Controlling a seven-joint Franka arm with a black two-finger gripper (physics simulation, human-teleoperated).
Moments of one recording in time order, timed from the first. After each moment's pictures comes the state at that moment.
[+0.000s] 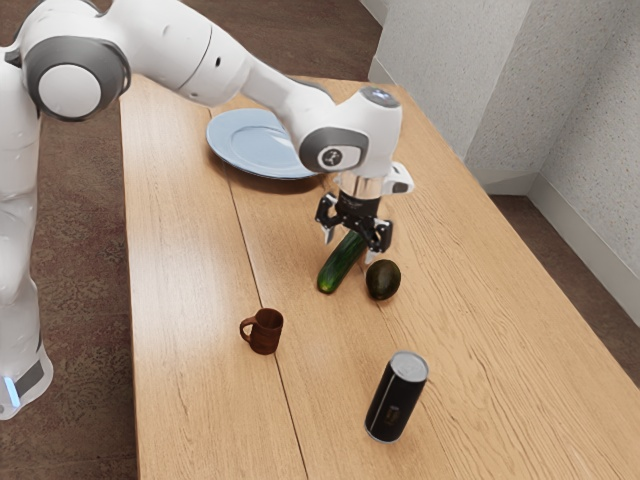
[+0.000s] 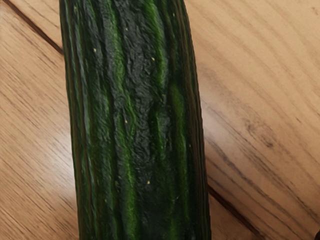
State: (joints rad) arm -0.03 0.11 0.07 -1.97 -0.01 2.17 -0.71
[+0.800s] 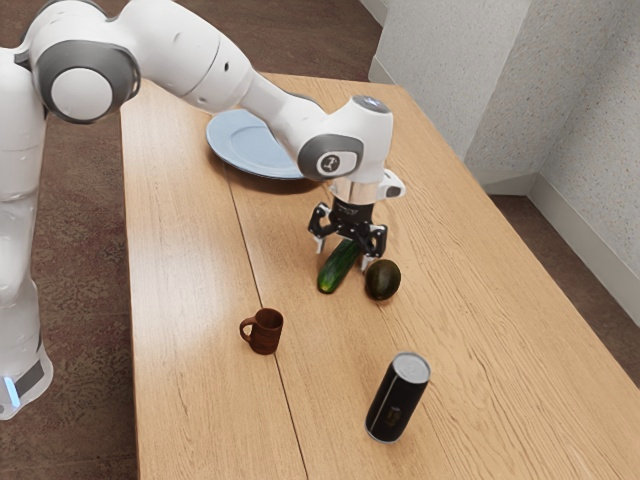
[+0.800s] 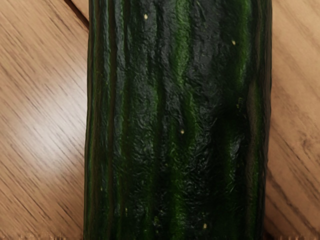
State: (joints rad) arm -0.02 0.14 0.08 -1.99 -0.10 2.20 -0.75
